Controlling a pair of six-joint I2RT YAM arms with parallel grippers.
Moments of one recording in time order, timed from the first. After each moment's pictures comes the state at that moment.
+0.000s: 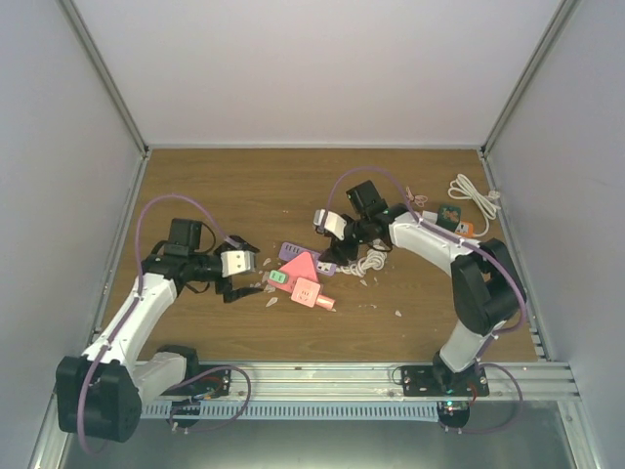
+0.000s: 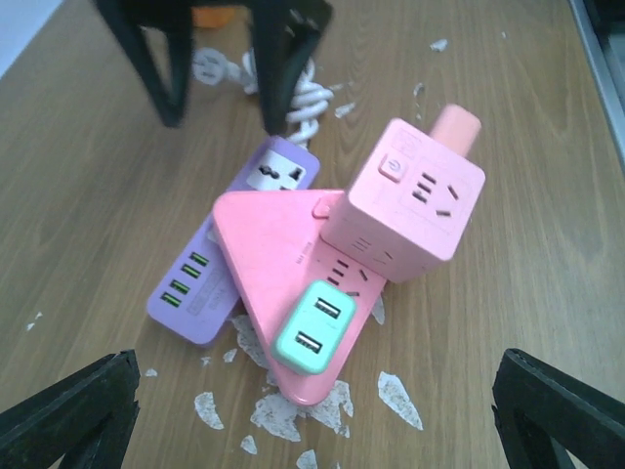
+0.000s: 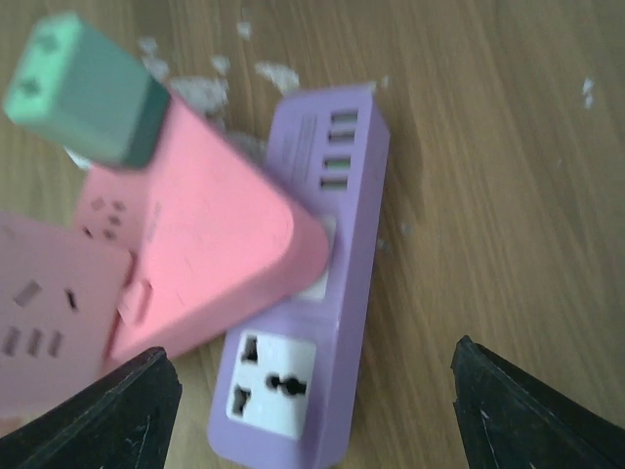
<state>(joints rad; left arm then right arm) -0.10 1.04 0.72 -0.65 0.89 1.11 0.53 1.71 1.15 -0.48 -0.49 -0.72</state>
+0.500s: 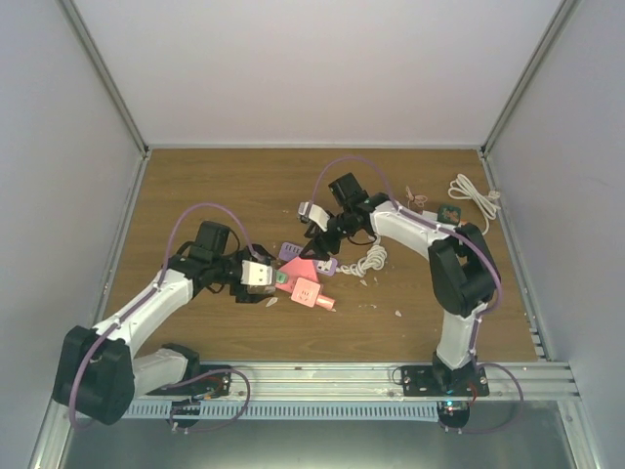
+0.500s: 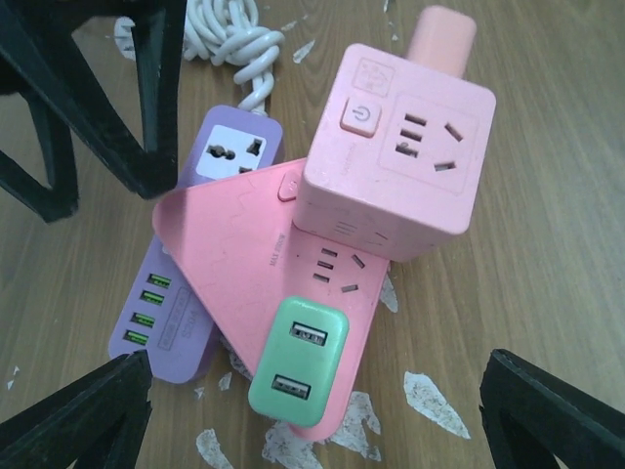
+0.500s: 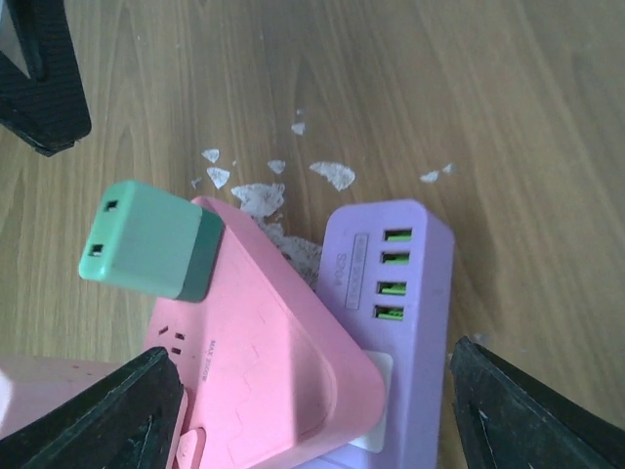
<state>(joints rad) -0.30 1.13 0.66 -0.48 0.70 1.21 0.57 1.87 1.37 -0.54 -0.68 -0.55</state>
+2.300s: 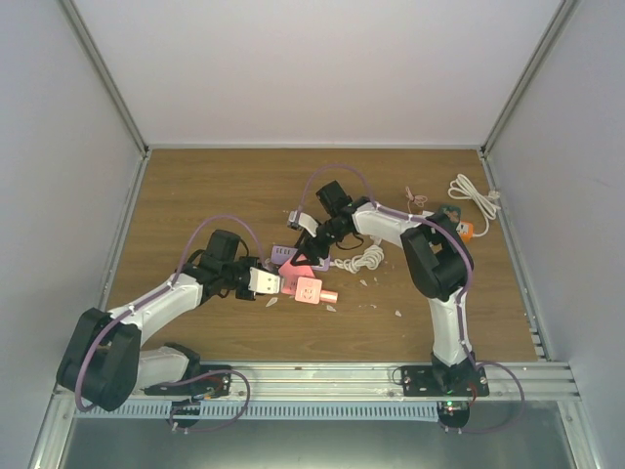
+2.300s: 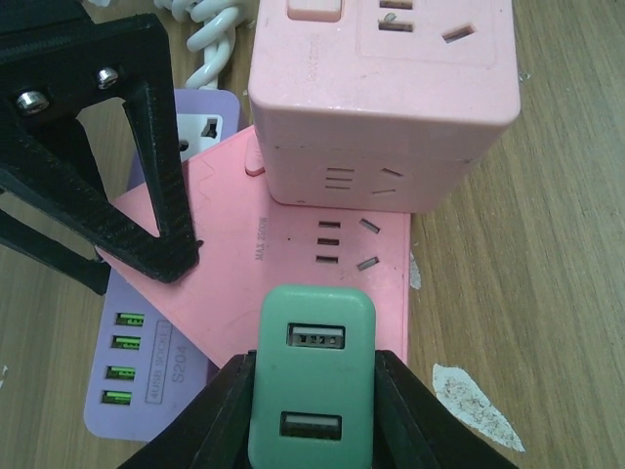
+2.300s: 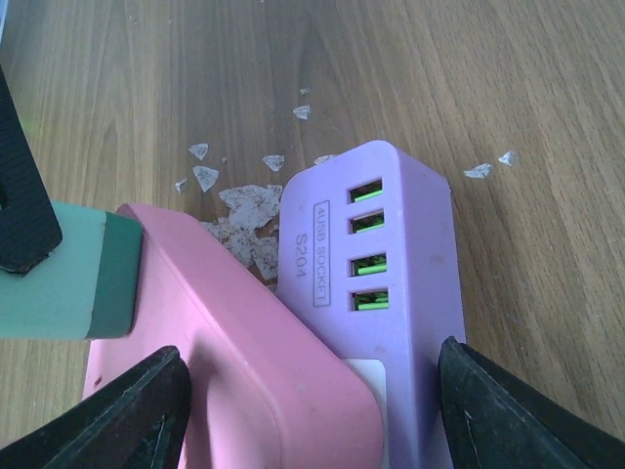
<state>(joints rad) -0.38 1.22 0.55 -0.24 0.56 1.23 0.60 2.09 1.45 -0.52 -0.75 -0.52</state>
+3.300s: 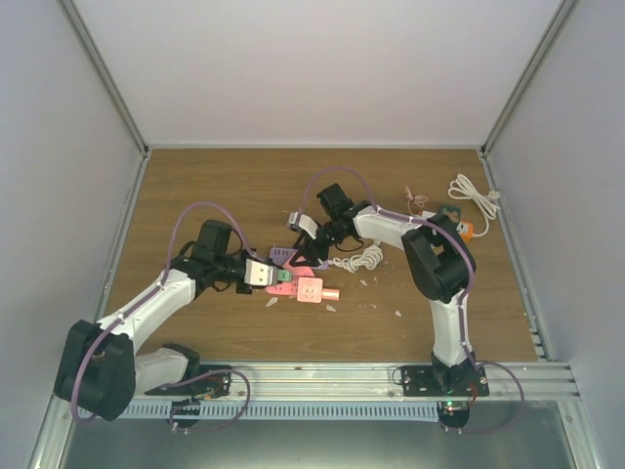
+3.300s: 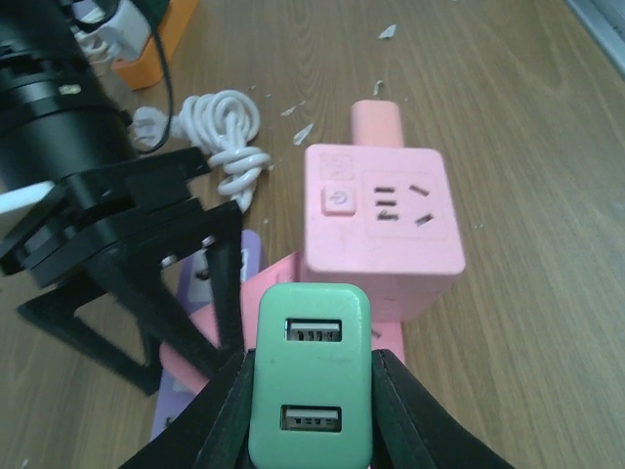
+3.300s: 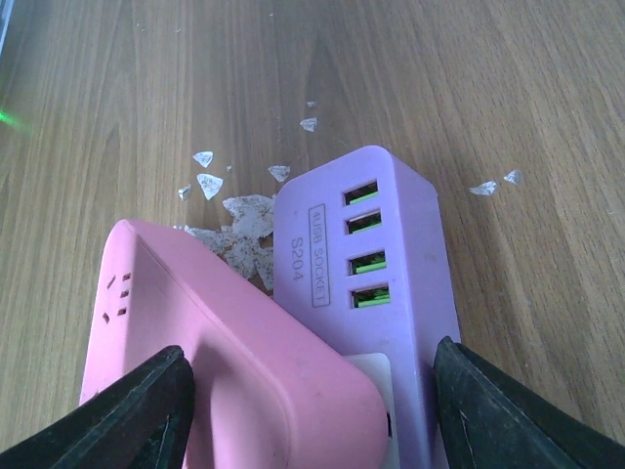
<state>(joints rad) -0.34 1.17 0.63 -0.33 0.81 1.20 0.60 2.07 1.39 -0.44 -0.75 -0.52</state>
